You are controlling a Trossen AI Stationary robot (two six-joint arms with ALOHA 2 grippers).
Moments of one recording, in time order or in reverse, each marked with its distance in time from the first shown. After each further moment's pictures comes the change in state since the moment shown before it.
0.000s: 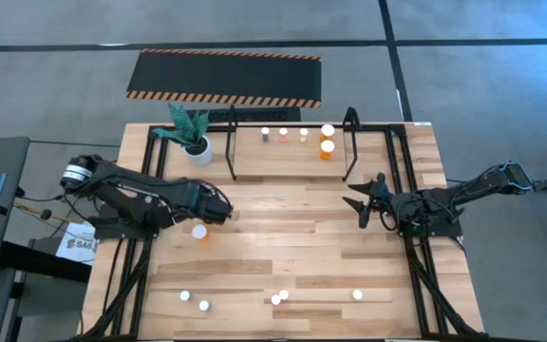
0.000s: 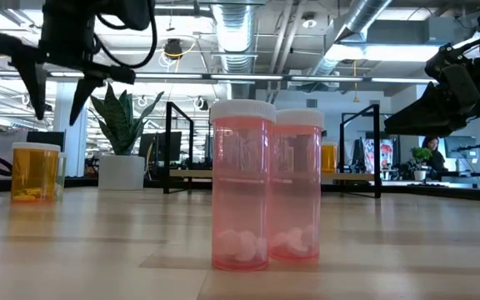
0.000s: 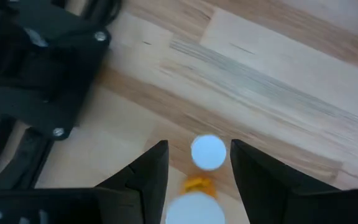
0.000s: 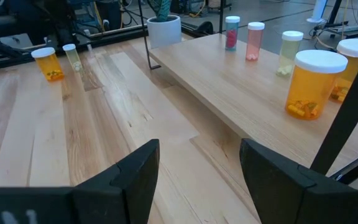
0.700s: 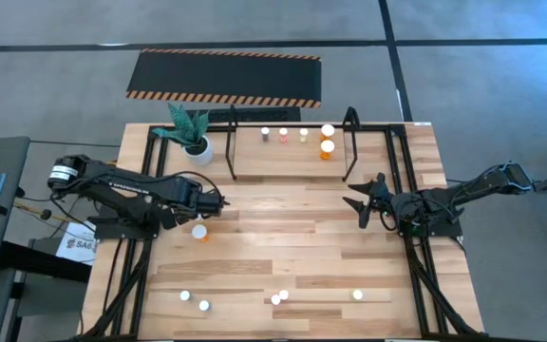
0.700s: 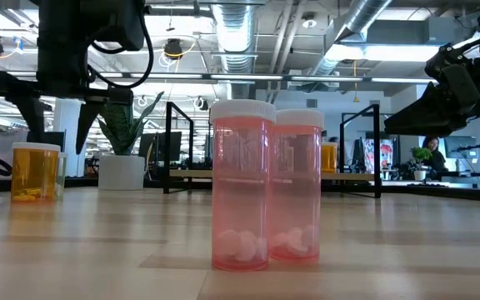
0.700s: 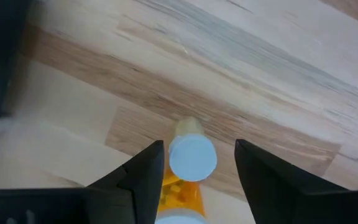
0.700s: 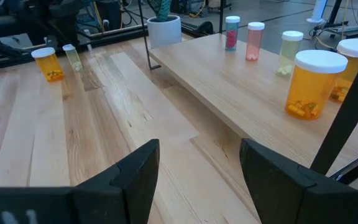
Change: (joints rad) left arm 0.085 -0.131 -0.242 0.339 0.089 0.117; right arm 0.000 0.000 0.000 0.000 0.000 0.000
